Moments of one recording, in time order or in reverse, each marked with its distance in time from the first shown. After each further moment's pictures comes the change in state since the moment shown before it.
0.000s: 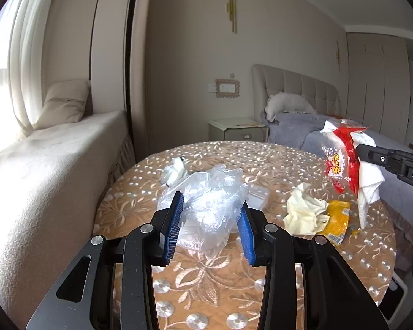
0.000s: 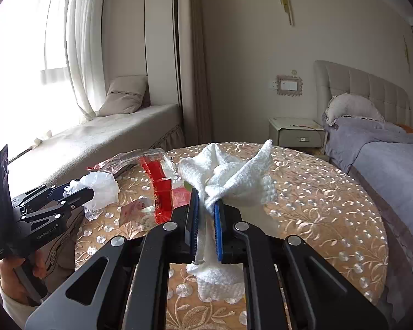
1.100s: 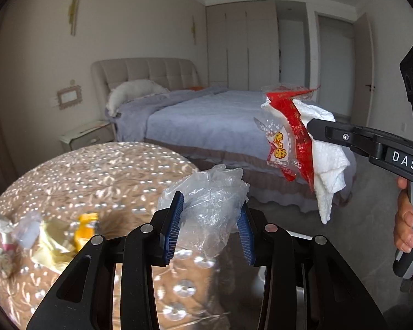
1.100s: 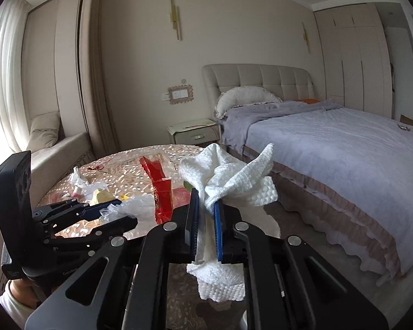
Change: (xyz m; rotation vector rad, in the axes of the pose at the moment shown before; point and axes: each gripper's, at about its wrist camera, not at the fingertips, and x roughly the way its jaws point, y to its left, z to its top) left arm -0.029 -0.289 -0.045 0.356 0.070 -0.678; right arm -0.209 -0.133 -0.114 0.249 -0.079 -0.447
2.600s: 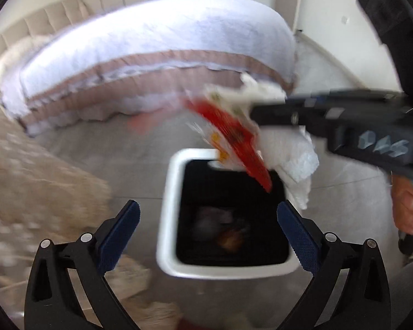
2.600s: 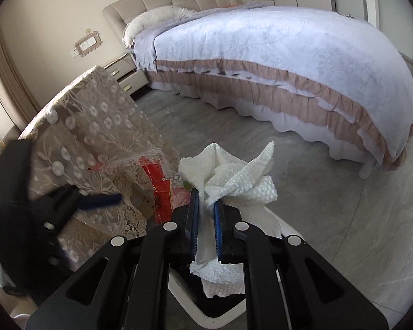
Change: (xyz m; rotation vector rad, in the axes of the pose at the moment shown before) left arm 0.232 -0.170 -0.097 0.324 0.456 -0.325; right arm 0.069 -0.201 -0.187 0.331 0.401 -0.225
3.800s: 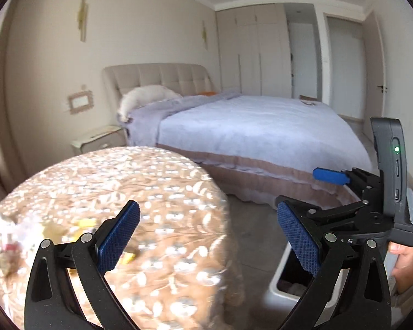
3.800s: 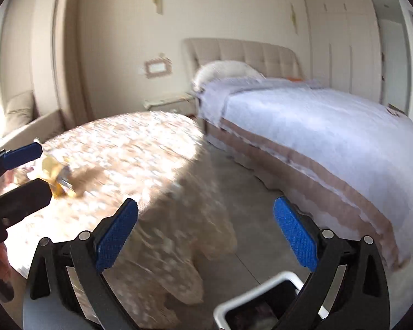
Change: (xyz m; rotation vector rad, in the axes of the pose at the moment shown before) left arm -0.266 0.107 -0.066 -0.368 -0.494 0.463; right arm -0.070 0.193 0.058 -0.352 -0.320 0.135
